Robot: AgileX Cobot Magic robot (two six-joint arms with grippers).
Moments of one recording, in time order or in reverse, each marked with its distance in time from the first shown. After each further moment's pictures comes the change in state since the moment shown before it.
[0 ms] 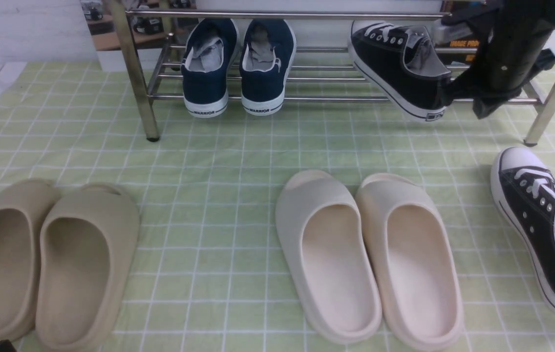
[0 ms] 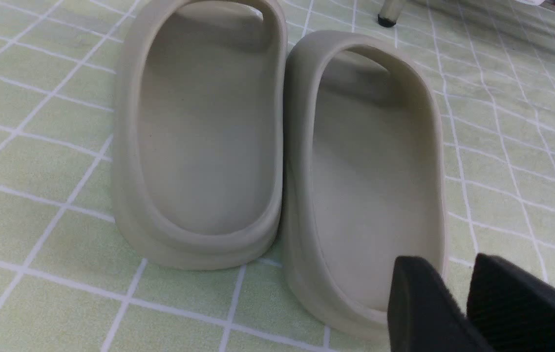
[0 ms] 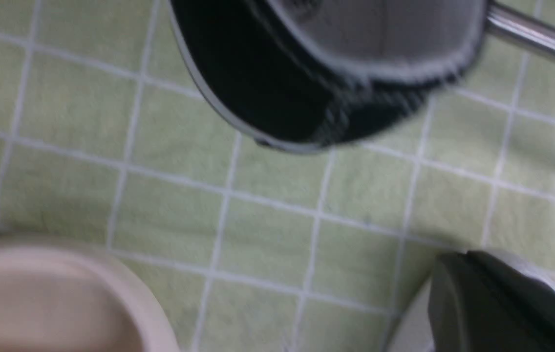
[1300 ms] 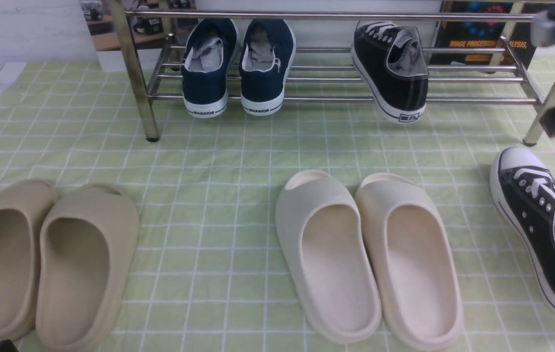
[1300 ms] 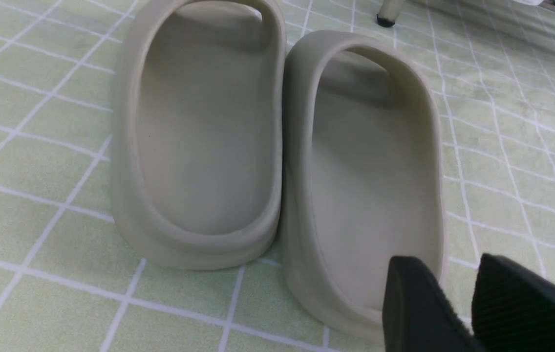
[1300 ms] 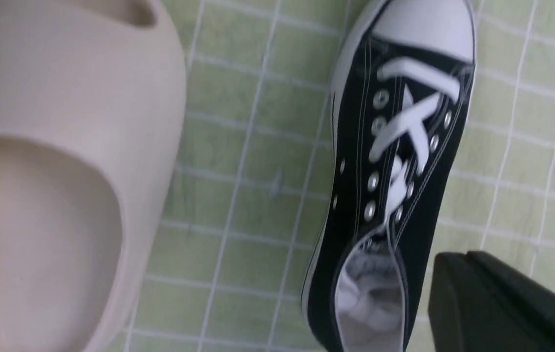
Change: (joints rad) right arm -0.013 -0.672 0.631 0.013 0.093 0.014; left arm 0.000 0.000 0.000 0.000 0.000 0.000
